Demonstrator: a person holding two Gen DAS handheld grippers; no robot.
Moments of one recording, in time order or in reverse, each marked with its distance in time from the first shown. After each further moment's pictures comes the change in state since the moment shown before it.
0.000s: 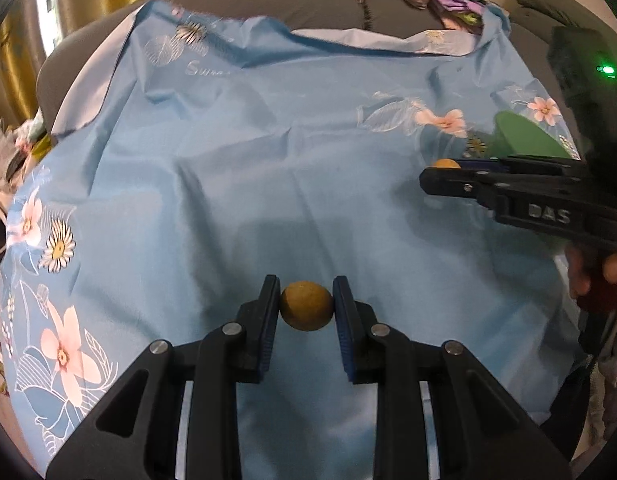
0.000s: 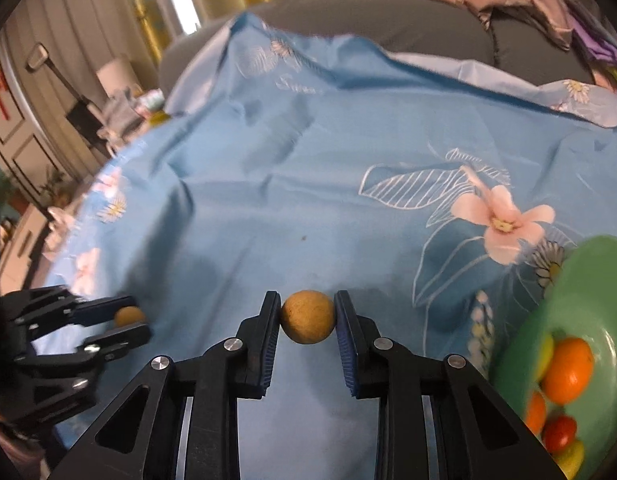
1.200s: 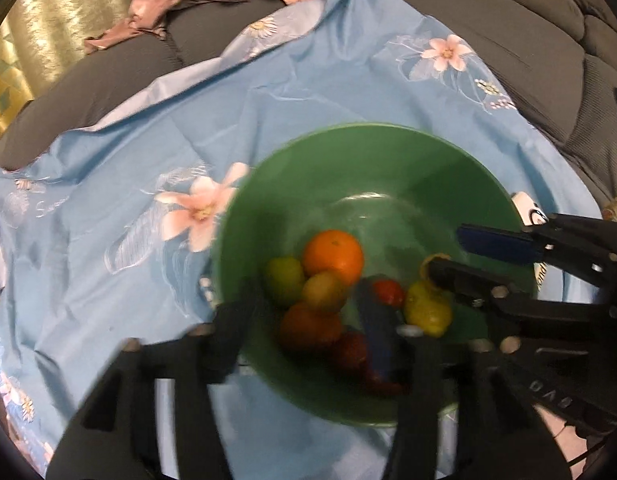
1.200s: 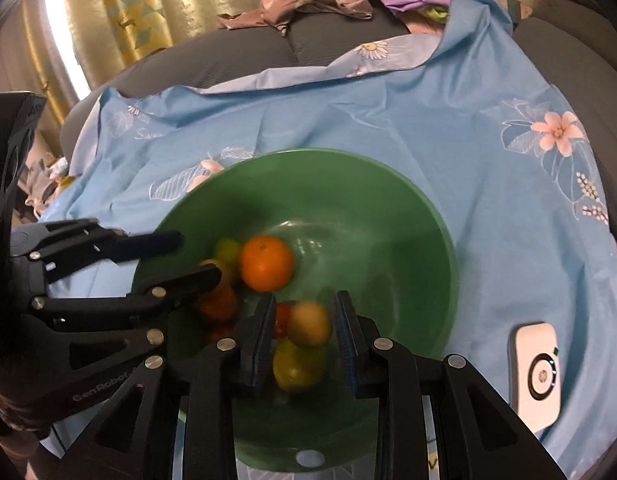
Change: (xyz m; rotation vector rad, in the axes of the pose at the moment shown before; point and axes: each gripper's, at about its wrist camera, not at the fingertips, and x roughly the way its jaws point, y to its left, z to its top) left arm 0.049 -0.225 0.101 0.324 0.033 -0.083; right arm -0.123 -0.147 -0.070 0.257 -0.060 -0.277
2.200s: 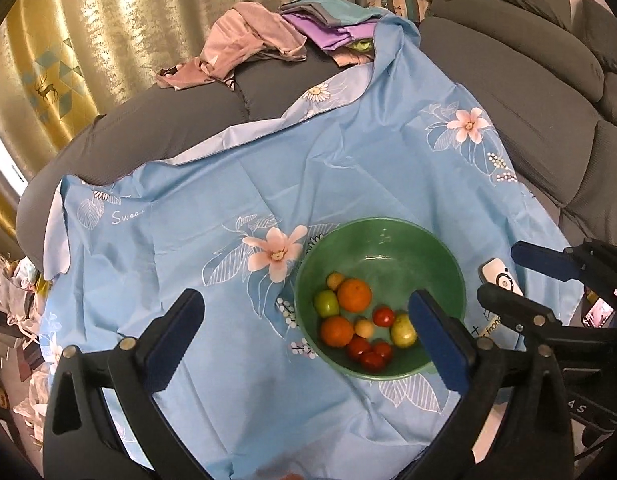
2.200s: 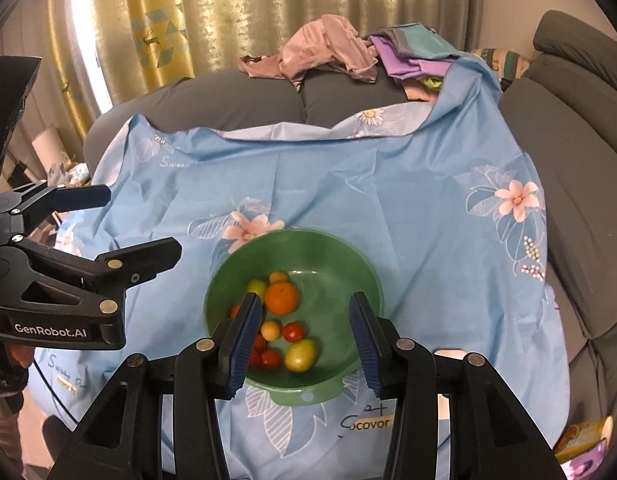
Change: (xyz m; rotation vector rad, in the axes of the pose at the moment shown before) left arm -0.134 0.011 0.041 -0.109 -0.062 0.098; right arm -0.118 0.015 0.047 -0.085 -0.045 -0.035
